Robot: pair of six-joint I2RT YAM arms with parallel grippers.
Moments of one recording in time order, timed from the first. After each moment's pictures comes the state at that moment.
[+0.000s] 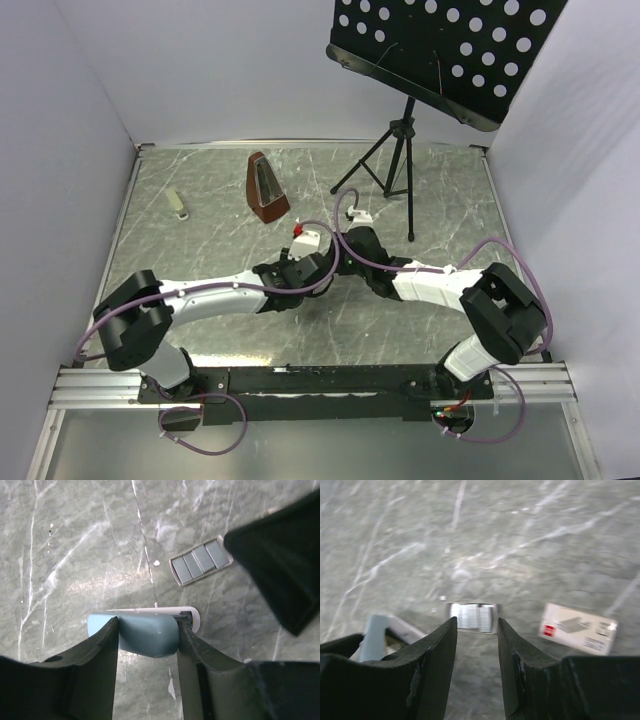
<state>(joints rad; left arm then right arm) -1.05 1.54 0.93 -0.35 -0.63 -0.65 0.73 1.52 0.71 0.22 0.13 0.59</state>
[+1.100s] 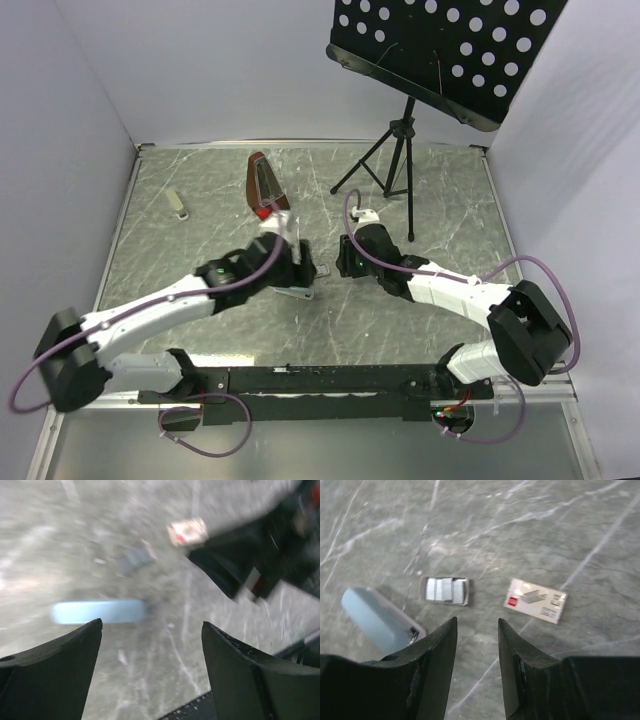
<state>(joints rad) -0.96 1.24 0.88 -0.31 -0.28 -0.69 0.70 1.37 0.71 0.00 0.14 0.46</state>
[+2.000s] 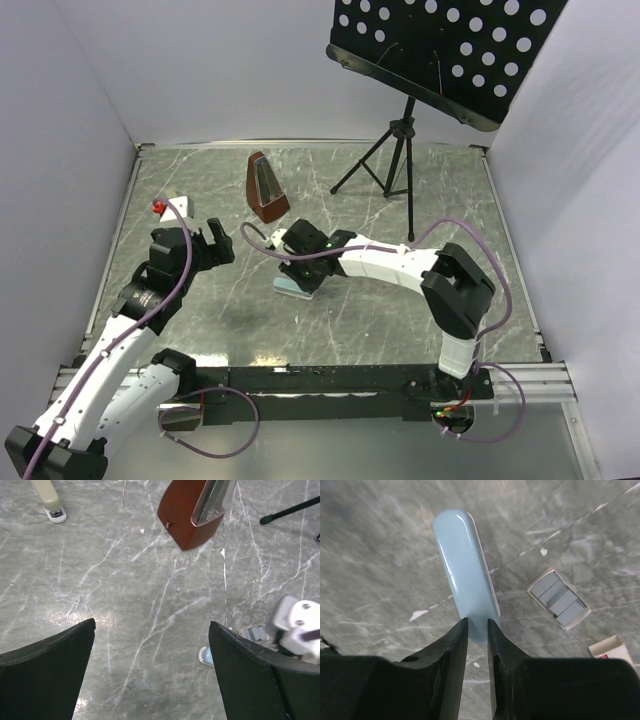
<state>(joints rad) -0.37 0.73 0.73 -0.44 -0.29 -0.41 0.94 1.80 1.28 -0.54 -0.07 -0.04</state>
